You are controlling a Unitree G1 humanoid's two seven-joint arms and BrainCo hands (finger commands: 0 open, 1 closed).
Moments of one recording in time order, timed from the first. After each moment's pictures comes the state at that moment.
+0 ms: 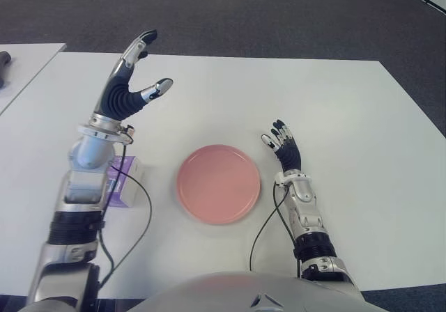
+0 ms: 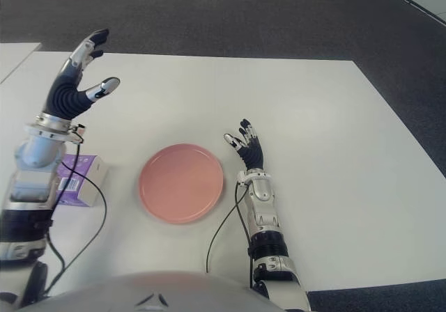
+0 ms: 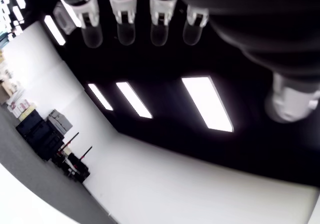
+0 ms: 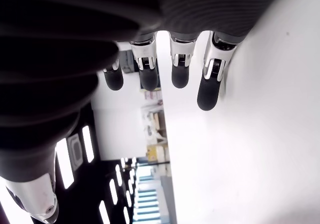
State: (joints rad) left arm -0.19 0.47 0.12 -0.13 0.15 -0.34 -0.14; right arm -0.15 0.03 -0.06 0.43 0.07 -0.19 0.04
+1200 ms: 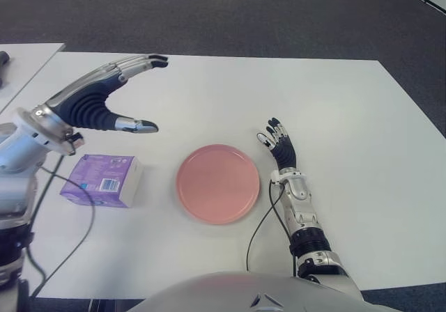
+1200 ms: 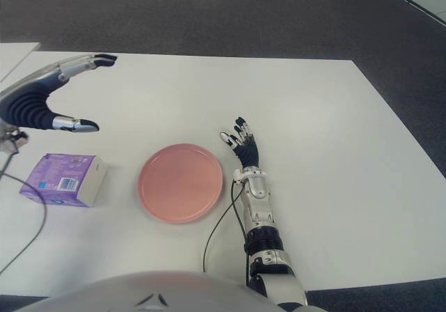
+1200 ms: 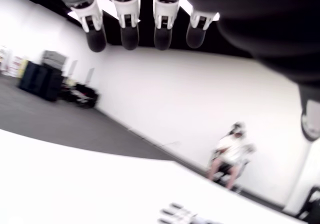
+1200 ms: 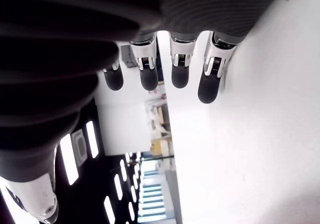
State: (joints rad) left arm -0.04 0.83 0.31 -0.34 0.07 -0.34 -0.53; right arm -0.18 0.04 -0.06 0.51 0.07 -0.26 0.05
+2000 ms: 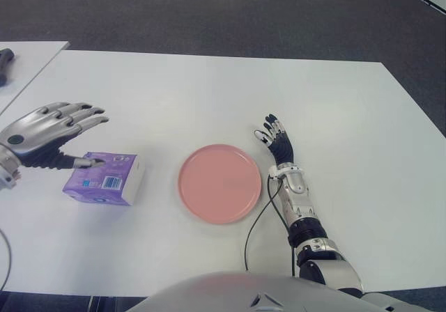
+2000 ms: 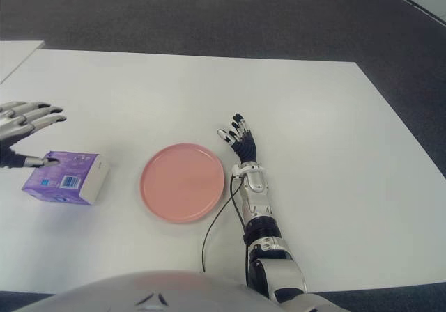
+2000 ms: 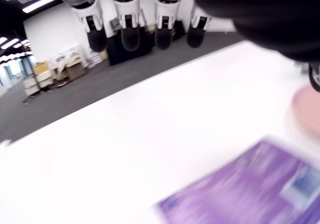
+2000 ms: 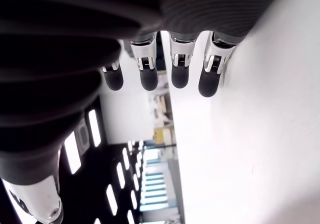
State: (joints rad) left arm 0.32 1.06 0.50 -0.04 0.85 -0.65 -0.16; right arm -0.31 0.01 -0.09 0.74 0.08 -0.37 0.10
